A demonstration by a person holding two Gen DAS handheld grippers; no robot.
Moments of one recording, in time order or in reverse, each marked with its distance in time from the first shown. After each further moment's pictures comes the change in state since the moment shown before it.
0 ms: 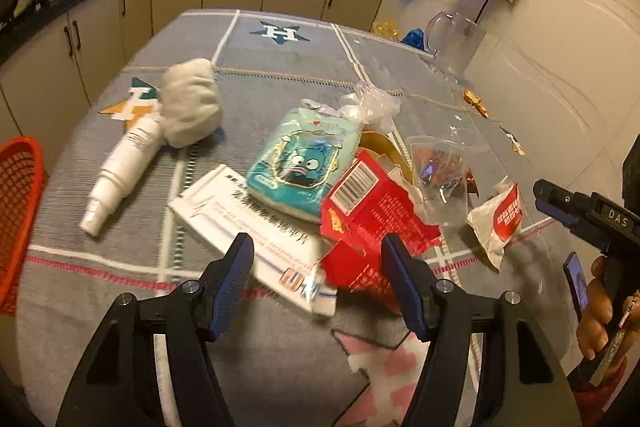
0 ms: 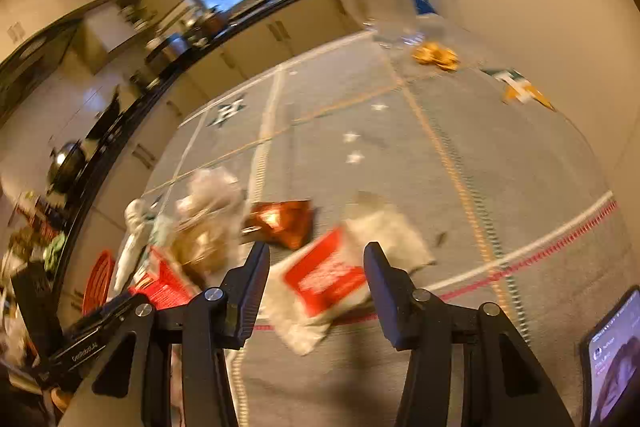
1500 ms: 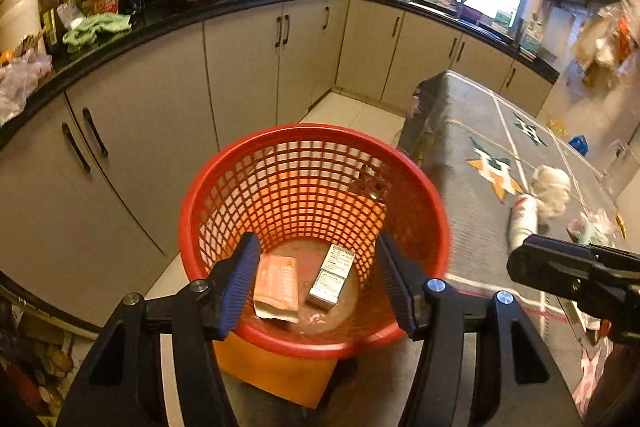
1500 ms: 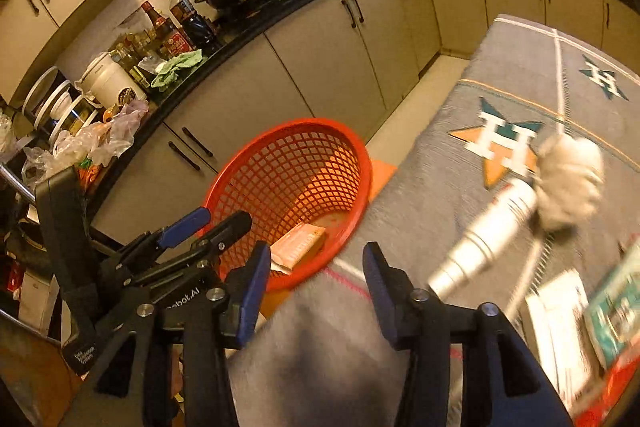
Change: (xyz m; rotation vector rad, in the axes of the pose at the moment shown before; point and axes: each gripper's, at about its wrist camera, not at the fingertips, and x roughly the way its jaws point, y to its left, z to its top) left arm -0.120 0.245 -0.033 -0.335 -0.188 0.460; right arm 0.139 0.379 -0.104 -0.609 0.355 0.427
